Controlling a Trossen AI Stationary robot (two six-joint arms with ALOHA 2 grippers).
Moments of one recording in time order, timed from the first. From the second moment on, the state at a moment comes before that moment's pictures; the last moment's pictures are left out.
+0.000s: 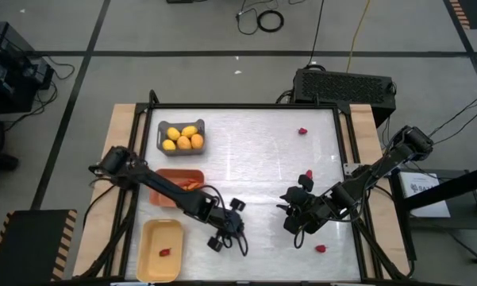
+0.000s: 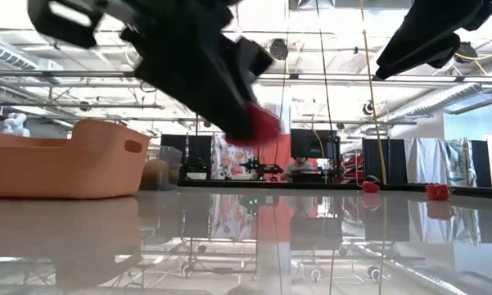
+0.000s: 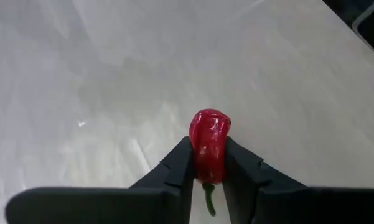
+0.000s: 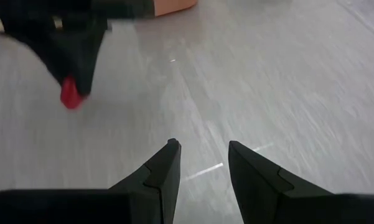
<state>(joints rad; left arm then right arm) -0.41 1.93 1.28 -0.24 0.02 0.16 0.60 1.38 0.94 -0.55 0.60 0.86</state>
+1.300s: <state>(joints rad) -0.81 1.54 1.28 -1.23 0.16 -1.02 0.56 1.38 0.94 -0.52 0.60 0.74</state>
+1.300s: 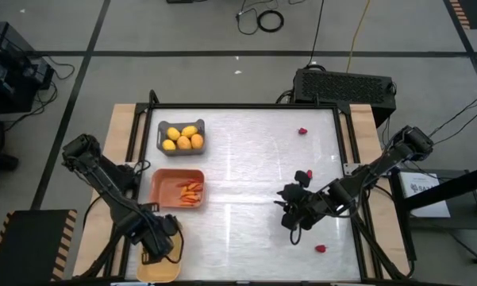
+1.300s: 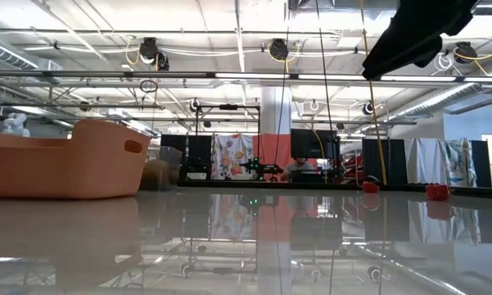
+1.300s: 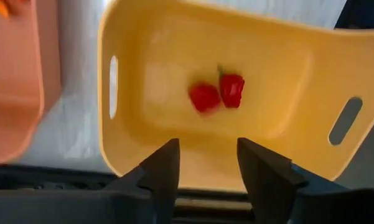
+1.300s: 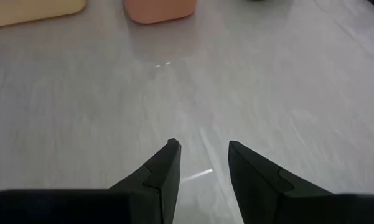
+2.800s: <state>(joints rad) -0.59 1.55 1.14 -0.30 -0.51 -0.17 0.92 1.50 0.94 -0.78 -0.03 1.05</state>
